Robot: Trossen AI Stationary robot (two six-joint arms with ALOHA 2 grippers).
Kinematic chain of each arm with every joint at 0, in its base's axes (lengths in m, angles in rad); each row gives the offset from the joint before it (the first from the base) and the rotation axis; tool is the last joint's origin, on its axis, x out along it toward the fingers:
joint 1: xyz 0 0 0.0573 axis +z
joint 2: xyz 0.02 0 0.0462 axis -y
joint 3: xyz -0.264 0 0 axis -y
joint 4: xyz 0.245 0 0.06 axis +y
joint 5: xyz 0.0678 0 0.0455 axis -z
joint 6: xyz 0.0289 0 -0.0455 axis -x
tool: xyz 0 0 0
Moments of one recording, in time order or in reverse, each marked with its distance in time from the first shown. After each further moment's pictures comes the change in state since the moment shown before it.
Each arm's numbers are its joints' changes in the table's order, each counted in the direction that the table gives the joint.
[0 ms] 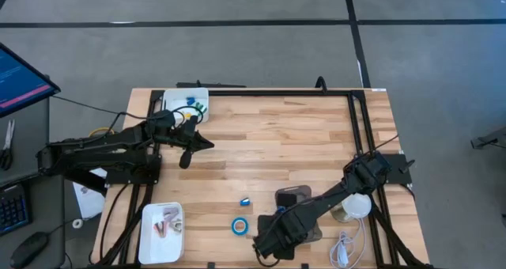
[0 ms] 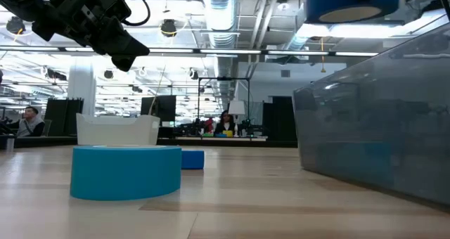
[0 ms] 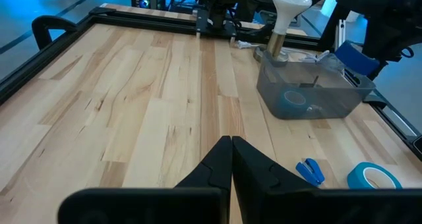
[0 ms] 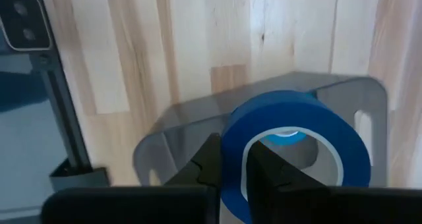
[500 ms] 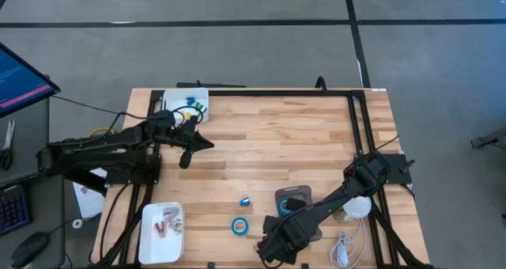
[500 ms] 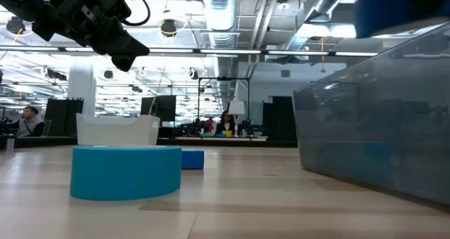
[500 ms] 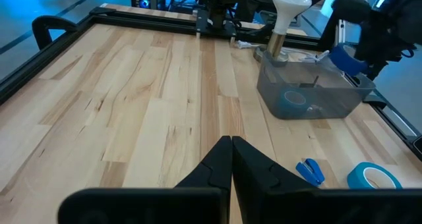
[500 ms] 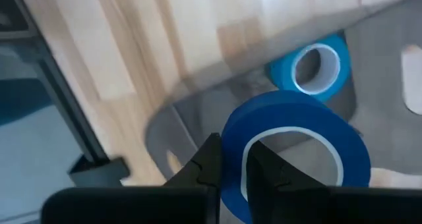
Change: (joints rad) left arm 0.000 0.000 0.000 0.000 0.000 0.000; right arm 0.028 0.011 -0.082 -0.002 -0.069 -0.194
